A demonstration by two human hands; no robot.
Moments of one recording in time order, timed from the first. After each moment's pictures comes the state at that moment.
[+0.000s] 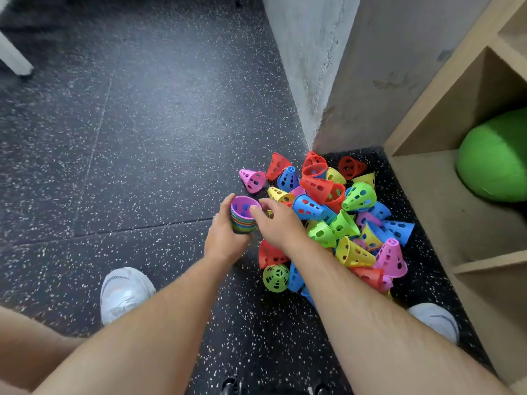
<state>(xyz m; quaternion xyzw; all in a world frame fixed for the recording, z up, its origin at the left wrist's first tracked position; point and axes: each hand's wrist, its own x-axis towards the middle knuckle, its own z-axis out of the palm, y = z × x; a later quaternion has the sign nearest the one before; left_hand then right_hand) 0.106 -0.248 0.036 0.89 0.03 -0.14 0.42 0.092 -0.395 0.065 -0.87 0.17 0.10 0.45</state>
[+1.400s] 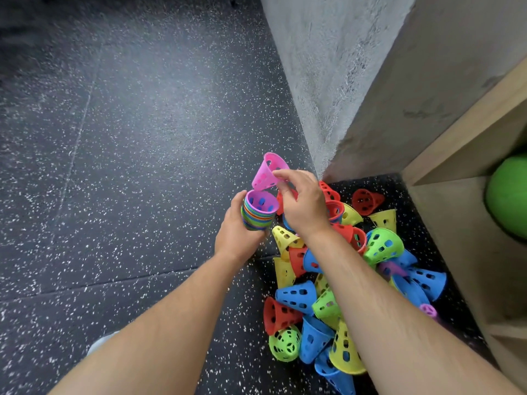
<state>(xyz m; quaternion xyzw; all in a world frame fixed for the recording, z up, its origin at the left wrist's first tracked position) 0.236 -0.300 0.034 0.88 -0.01 -0.16 0.45 0.237 -0.460 0.058 -0.88 0.07 -0.23 0.42</state>
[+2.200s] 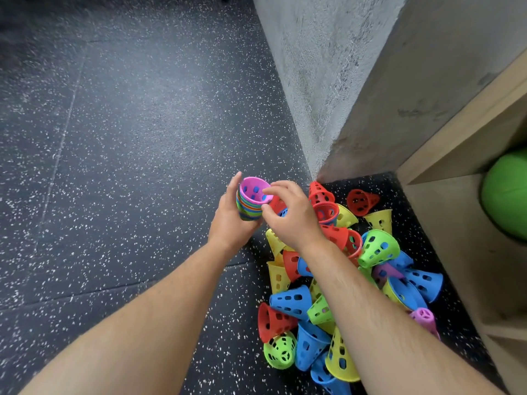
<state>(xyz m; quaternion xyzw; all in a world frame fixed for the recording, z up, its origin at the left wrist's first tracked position) 0.268 -0.309 0.028 0.87 -0.06 -0.14 0.48 0.227 -0.458 0.047 -0.89 0.07 -0.13 0.44</state>
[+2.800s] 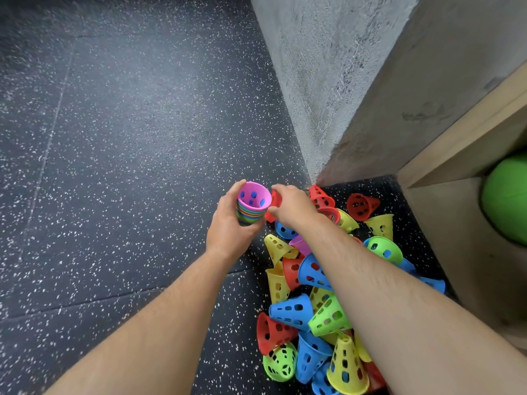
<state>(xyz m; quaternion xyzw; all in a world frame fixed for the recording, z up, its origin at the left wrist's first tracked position) 0.272 -0.312 0.022 0.87 -0.05 -0.10 0.48 0.292 -0.491 0.010 -0.95 0.16 0.14 0.23</state>
